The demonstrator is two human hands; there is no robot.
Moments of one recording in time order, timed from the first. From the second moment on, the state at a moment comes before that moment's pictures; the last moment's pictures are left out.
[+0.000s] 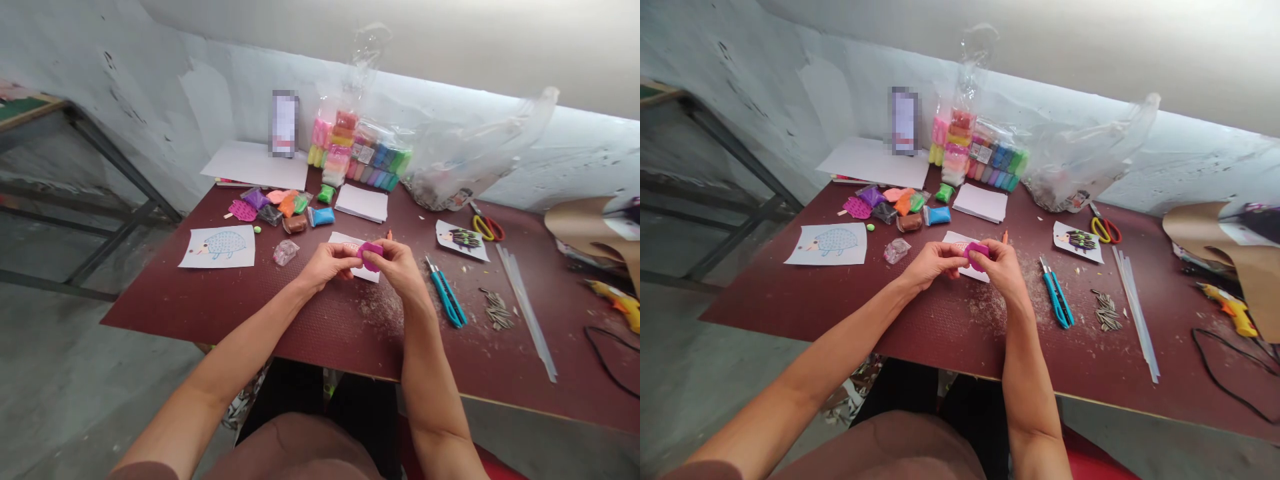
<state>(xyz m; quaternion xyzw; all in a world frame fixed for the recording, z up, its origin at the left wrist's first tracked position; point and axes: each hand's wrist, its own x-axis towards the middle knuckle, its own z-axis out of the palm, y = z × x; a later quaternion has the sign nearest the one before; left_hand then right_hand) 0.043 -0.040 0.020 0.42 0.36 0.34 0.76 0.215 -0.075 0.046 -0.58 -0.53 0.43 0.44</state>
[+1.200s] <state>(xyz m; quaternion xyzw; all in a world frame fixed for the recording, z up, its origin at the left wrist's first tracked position) 0.029 -0.029 0.016 0.50 0.29 0.35 0.74 0.209 -0.073 0.040 -0.57 -0.53 0.46 0.43</state>
